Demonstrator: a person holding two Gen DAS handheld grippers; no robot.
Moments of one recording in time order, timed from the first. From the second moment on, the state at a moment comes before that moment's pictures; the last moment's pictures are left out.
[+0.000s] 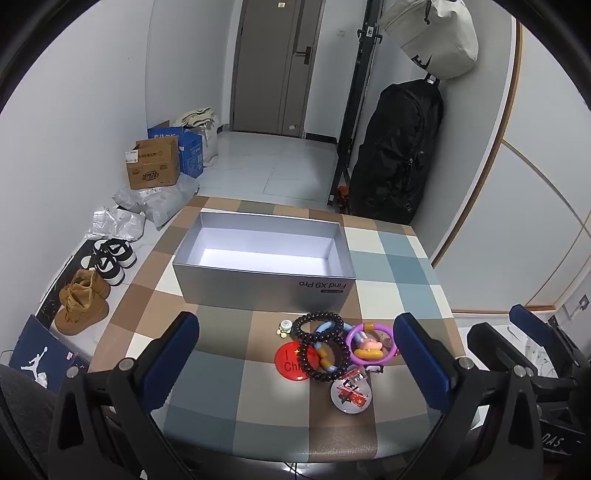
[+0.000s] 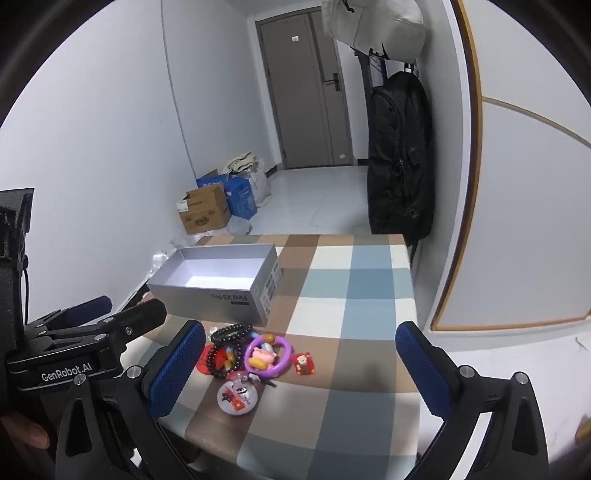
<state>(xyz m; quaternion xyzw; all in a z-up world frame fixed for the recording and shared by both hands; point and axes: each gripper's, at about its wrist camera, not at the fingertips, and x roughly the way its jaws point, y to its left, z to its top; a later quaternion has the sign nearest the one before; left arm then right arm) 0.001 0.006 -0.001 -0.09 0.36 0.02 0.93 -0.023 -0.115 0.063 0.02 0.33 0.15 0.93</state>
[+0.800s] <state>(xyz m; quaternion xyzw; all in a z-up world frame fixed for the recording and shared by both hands) 0.000 0.012 -0.002 -0.11 0.36 0.02 0.92 -0.024 -0.115 0.060 0.02 0.33 0.15 0.93</state>
